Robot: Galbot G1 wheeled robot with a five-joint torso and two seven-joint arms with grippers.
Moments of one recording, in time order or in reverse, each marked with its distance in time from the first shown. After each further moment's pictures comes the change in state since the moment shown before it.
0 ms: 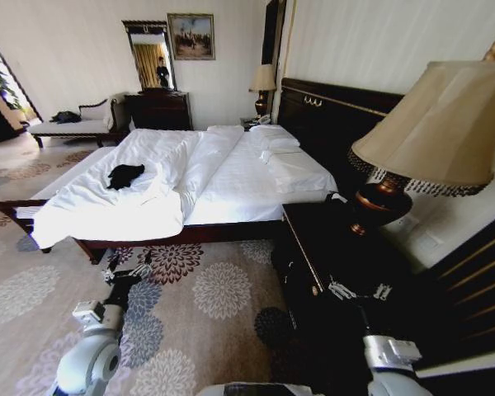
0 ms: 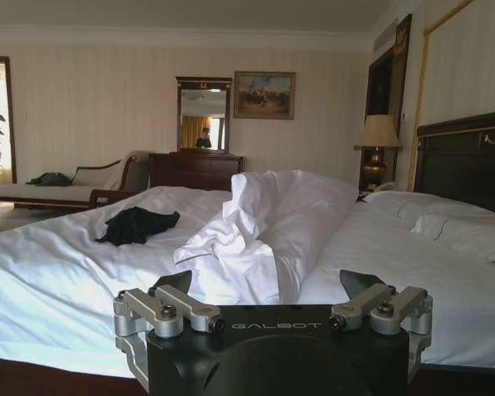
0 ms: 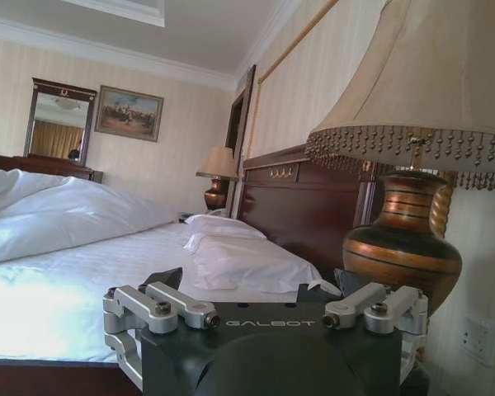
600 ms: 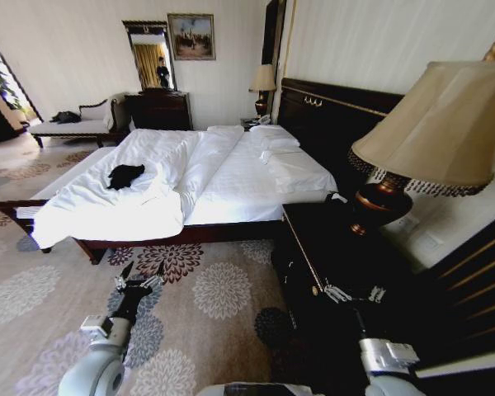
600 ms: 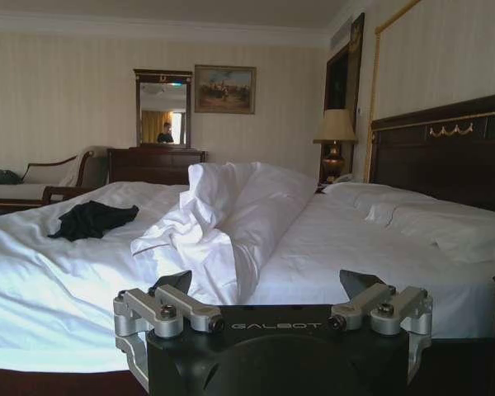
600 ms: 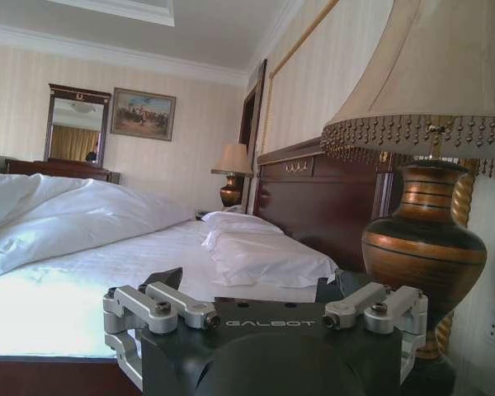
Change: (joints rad) left arm 0.074 -0.018 0.037 -0.012 0.049 -0.059 0.092; right arm -0.016 -0.022 -0.006 0.006 0.050 -0.004 -0.026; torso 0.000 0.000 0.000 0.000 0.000
